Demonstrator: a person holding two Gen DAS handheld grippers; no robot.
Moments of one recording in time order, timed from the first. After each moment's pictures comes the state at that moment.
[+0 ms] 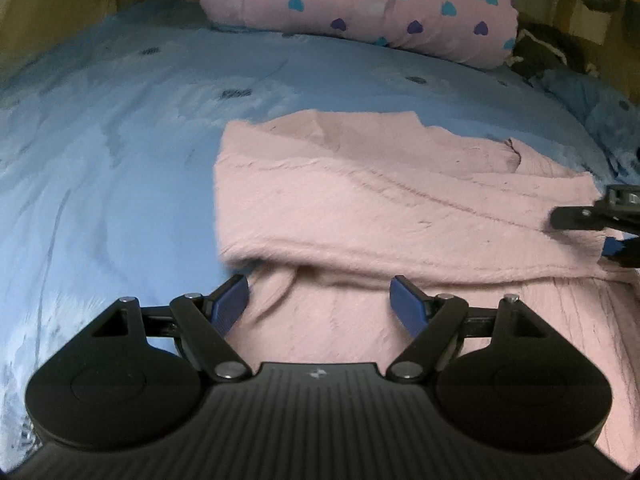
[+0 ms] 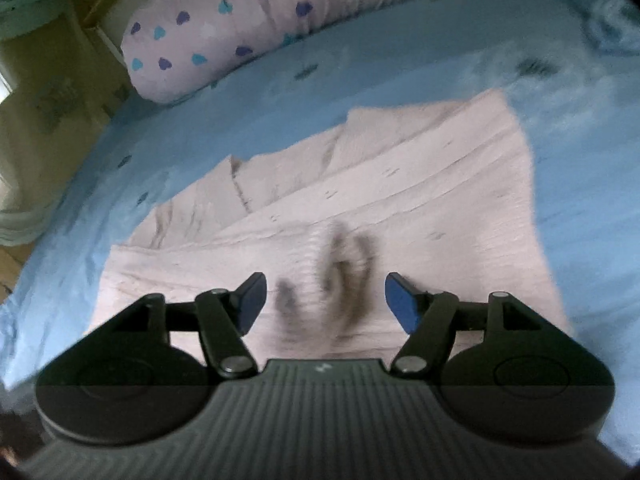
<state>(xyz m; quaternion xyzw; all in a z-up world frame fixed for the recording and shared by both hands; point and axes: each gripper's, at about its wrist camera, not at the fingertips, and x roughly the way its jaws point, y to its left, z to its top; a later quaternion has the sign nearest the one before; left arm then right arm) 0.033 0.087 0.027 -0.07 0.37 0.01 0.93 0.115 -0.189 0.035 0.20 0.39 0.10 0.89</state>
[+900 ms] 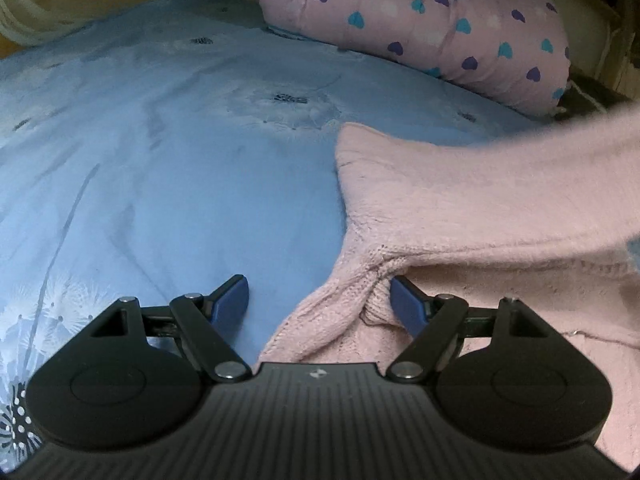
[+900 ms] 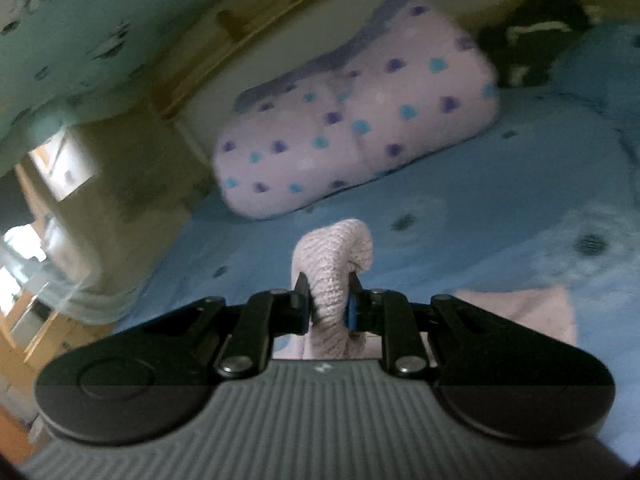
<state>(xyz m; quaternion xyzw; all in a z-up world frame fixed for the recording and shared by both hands) 0.049 0.105 0.015 -0.13 0.34 0.07 0.93 0.099 -0.204 0.204 0.24 0.24 0.15 0.93</state>
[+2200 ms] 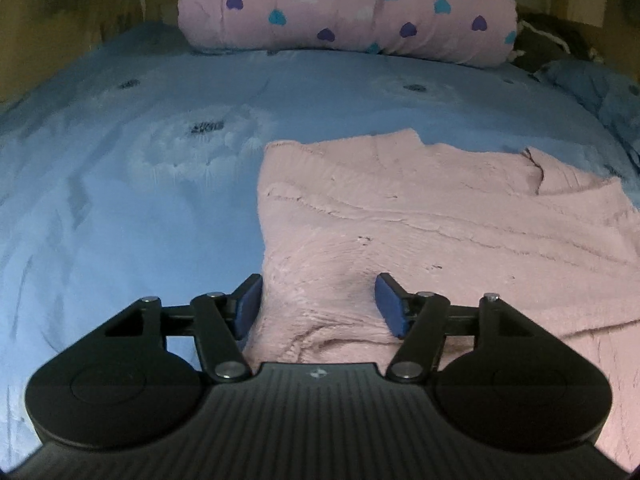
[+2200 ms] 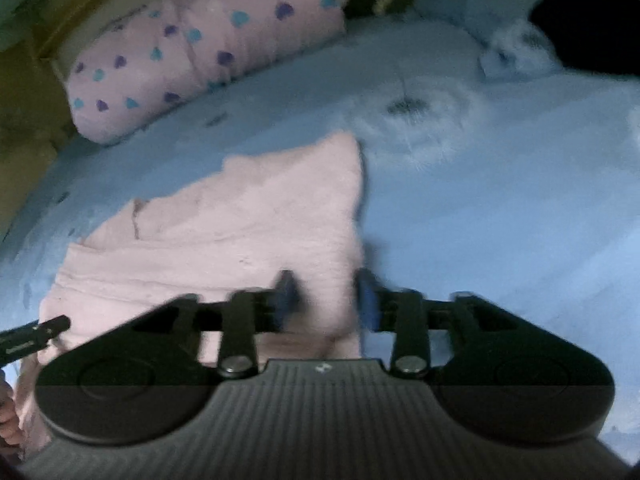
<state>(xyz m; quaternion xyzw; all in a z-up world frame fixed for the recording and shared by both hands) 0.101 0.057 0.015 -0.02 0.35 0.01 0.94 0.093 -0.284 0.023 0.18 0.35 0.00 0.92</state>
